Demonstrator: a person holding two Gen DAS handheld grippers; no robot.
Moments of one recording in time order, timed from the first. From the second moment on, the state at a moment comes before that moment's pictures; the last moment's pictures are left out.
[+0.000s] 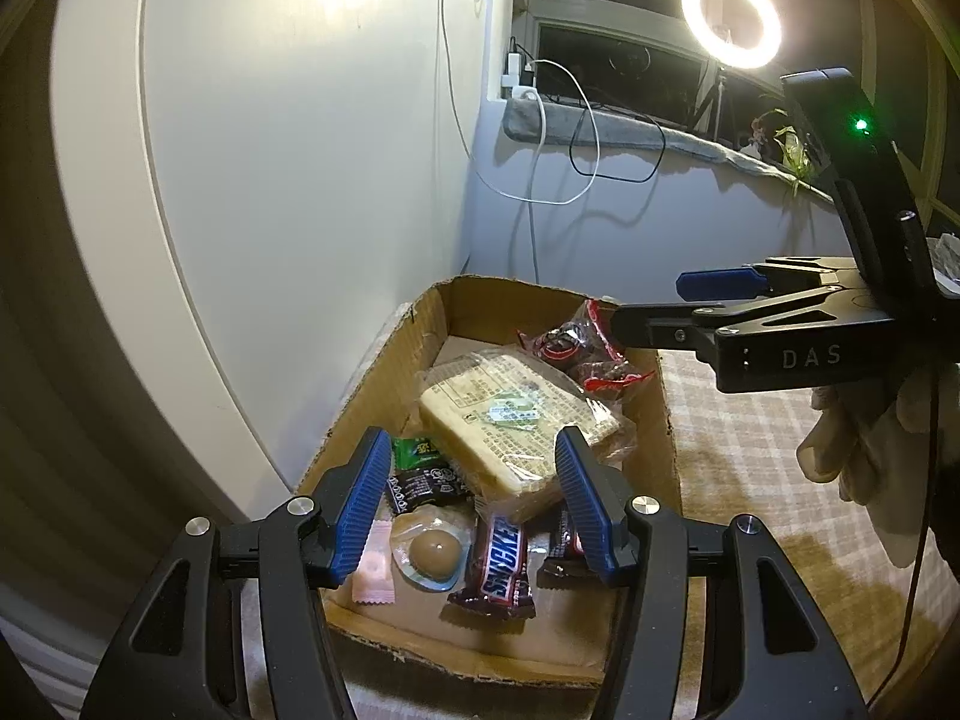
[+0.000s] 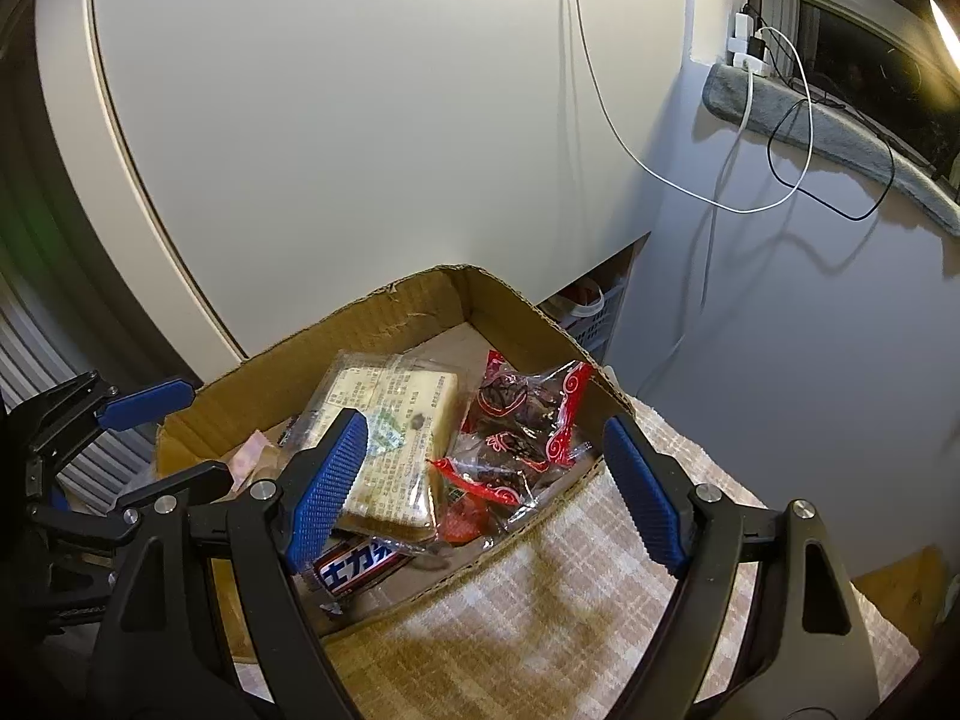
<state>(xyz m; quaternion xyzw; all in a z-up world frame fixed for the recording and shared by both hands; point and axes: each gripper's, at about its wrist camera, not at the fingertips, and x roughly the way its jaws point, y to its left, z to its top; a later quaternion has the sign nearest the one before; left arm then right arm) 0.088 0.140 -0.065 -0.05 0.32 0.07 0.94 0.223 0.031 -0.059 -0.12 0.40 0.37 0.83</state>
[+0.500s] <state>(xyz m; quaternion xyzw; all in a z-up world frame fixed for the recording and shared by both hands) 0.047 0.123 -0.044 -0.05 0.30 0.09 0.95 0.163 -0.004 -0.034 -0.09 0.36 0.36 0.86</state>
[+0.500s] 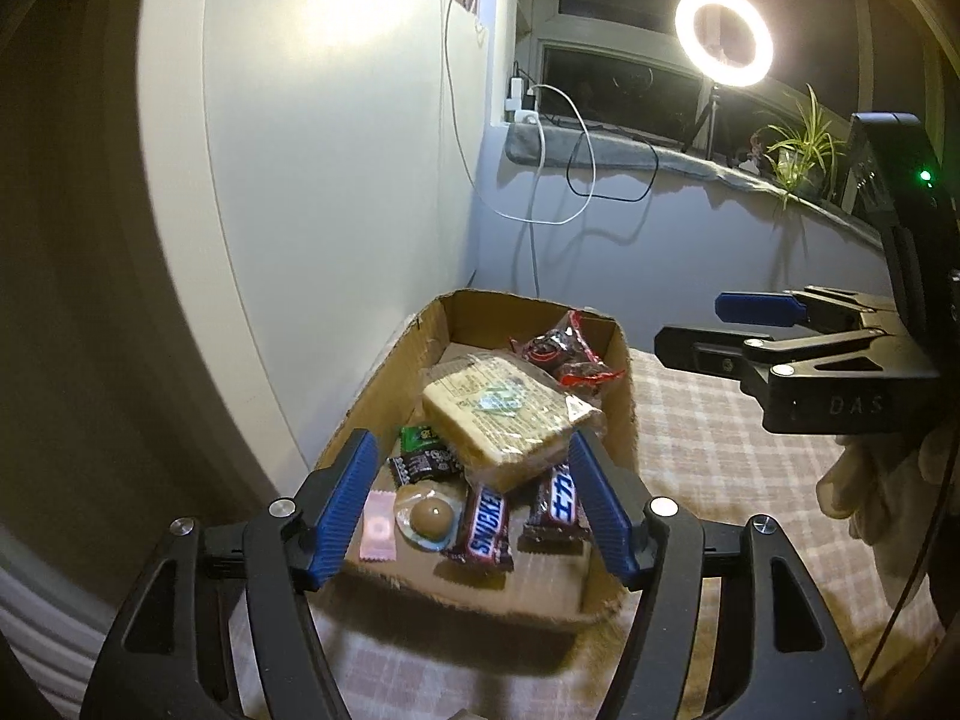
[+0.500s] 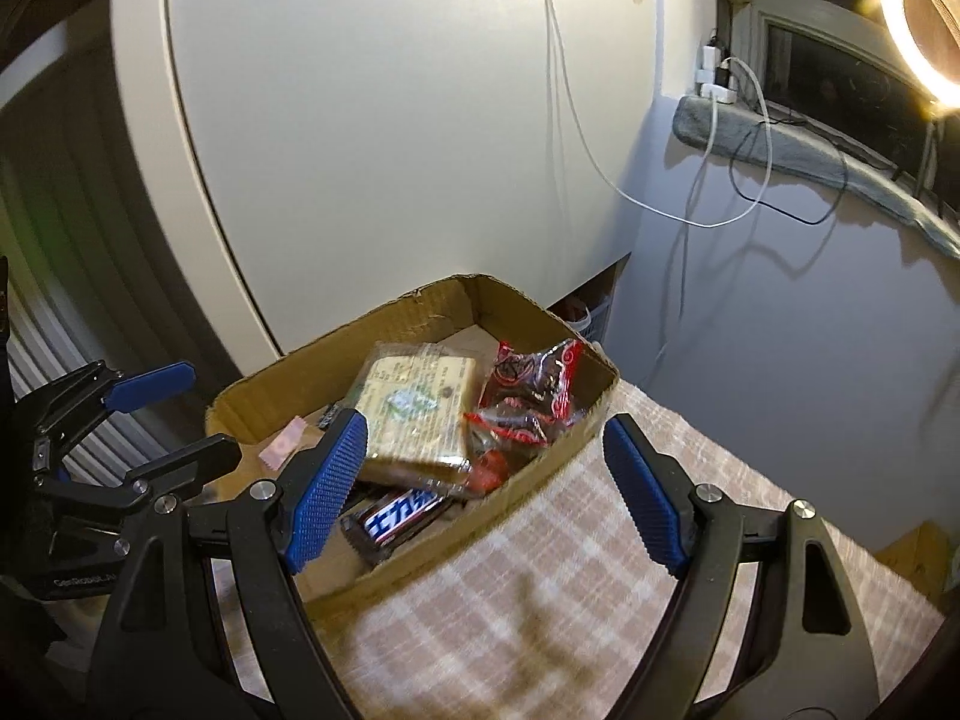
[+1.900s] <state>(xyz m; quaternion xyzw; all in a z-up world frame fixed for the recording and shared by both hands) -0.018 0.087 -0.032 -0.05 0.27 0.12 0.95 0.055 -0.074 -0.019 -0.08 0.32 0.28 0.90</state>
